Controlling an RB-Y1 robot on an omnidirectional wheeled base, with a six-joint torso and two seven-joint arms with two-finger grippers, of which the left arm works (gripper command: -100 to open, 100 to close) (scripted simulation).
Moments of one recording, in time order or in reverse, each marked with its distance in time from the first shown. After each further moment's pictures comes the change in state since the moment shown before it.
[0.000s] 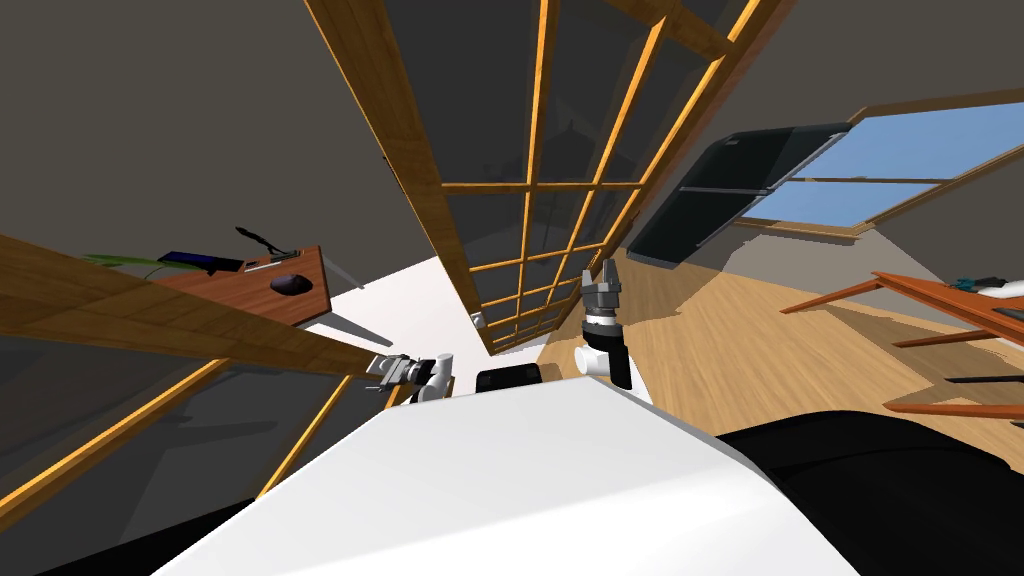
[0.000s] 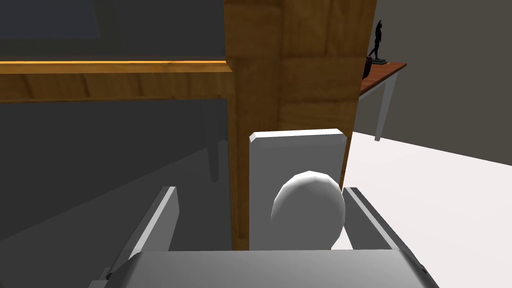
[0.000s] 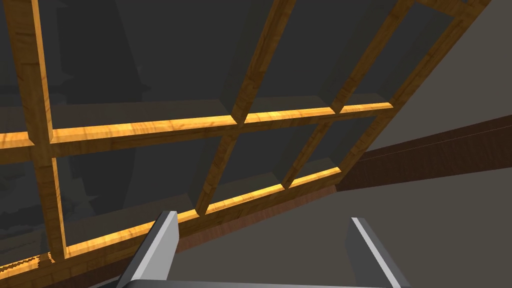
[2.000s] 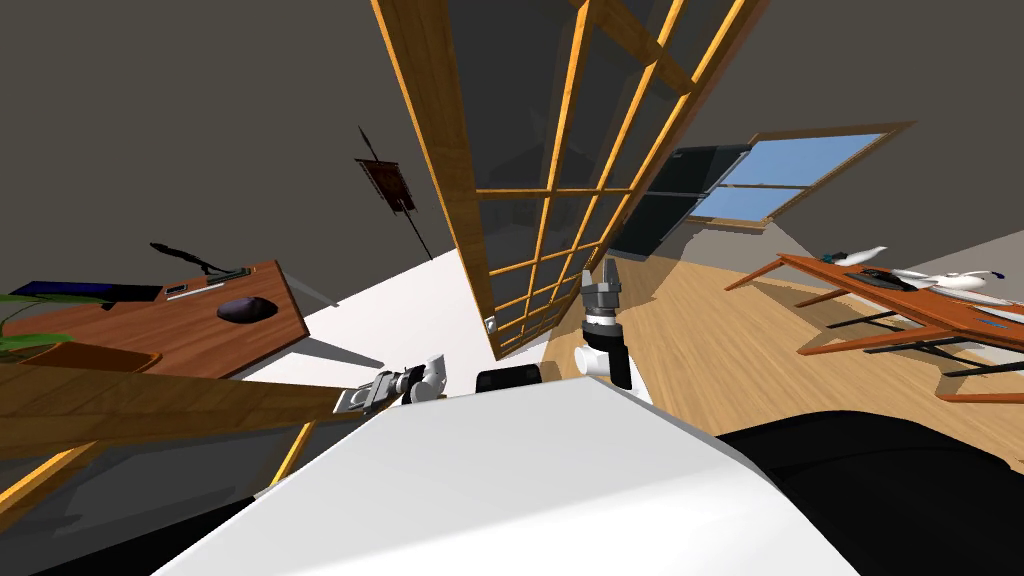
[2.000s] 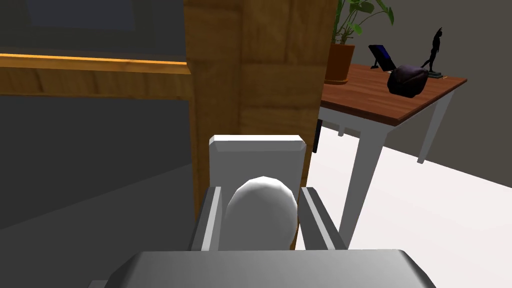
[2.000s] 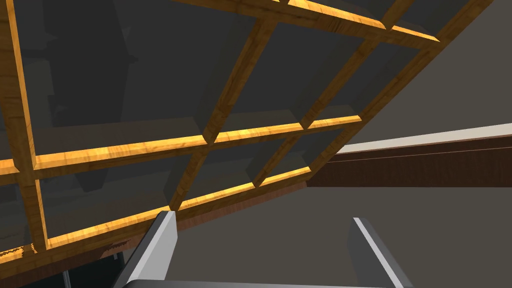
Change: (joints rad) arm -0.026 0.037 0.129 0.020 0.131 -0.108 -0.013
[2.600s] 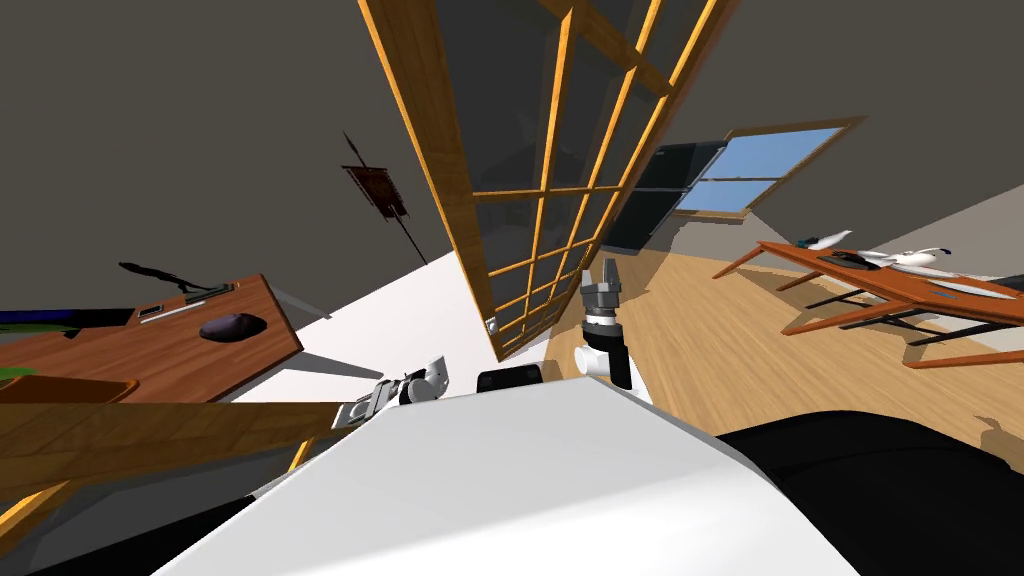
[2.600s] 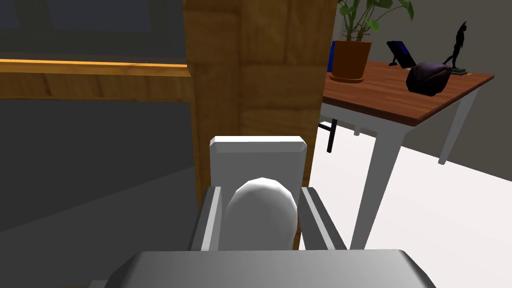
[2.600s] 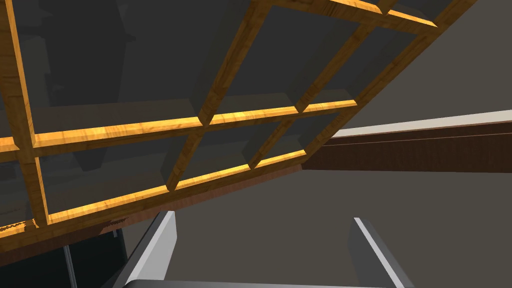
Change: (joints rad) arm -0.025 0.013 0.054 0.097 0.053 -0.067 0.018
